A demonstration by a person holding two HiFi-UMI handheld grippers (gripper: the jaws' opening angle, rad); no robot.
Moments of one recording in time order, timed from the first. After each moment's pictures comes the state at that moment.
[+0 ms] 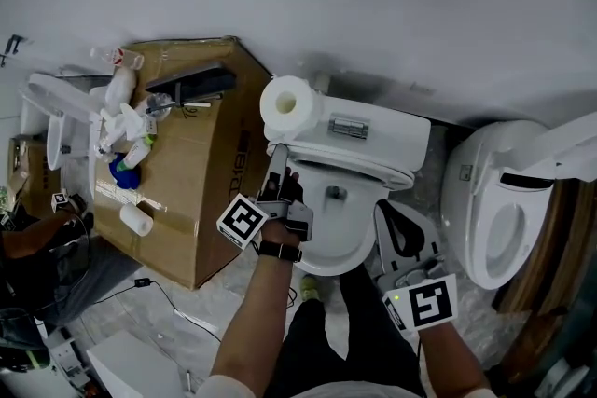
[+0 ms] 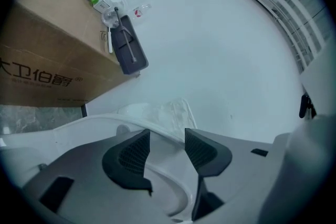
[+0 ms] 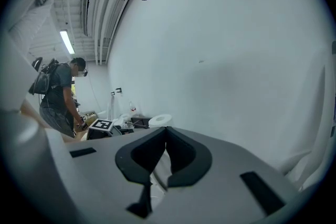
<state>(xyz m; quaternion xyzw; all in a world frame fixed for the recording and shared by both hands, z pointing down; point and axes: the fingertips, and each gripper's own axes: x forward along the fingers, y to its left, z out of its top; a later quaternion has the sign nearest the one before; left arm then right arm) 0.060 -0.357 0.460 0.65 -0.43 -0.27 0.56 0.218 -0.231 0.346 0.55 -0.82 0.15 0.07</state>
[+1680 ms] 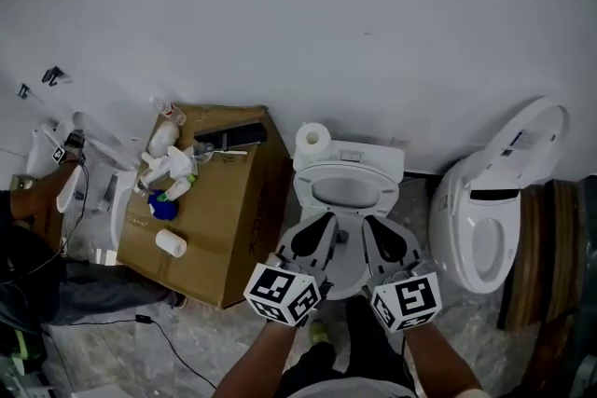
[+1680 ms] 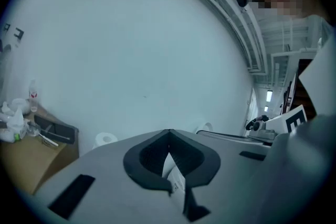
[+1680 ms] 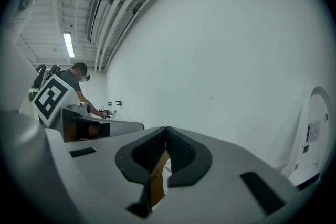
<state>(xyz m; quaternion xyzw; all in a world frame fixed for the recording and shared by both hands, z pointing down) 0.084 -0.154 0.196 0.92 -0.33 0.00 0.20 0.144 -0.126 0.198 0.60 -0.80 0.08 0.03</state>
